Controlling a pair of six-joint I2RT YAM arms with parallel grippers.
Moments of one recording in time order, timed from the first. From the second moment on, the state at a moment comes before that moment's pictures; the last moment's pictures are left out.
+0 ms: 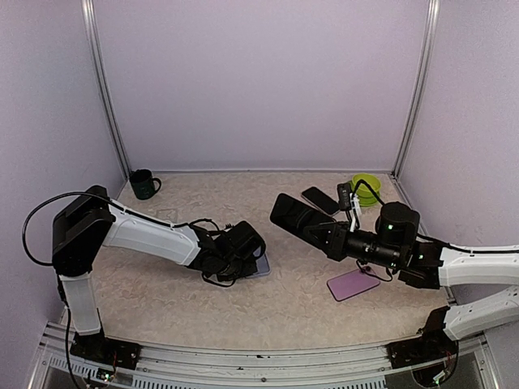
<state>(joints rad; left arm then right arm) -1.02 1.93 1.13 -0.25 -0.34 -1.12 0.90 1.08 0.53 0.41 -0.10 0.58</state>
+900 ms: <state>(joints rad) -1.05 1.98 1.16 -0.08 -0.26 -1.10 0.85 0.91 0.53 0.28 -0.02 0.53</state>
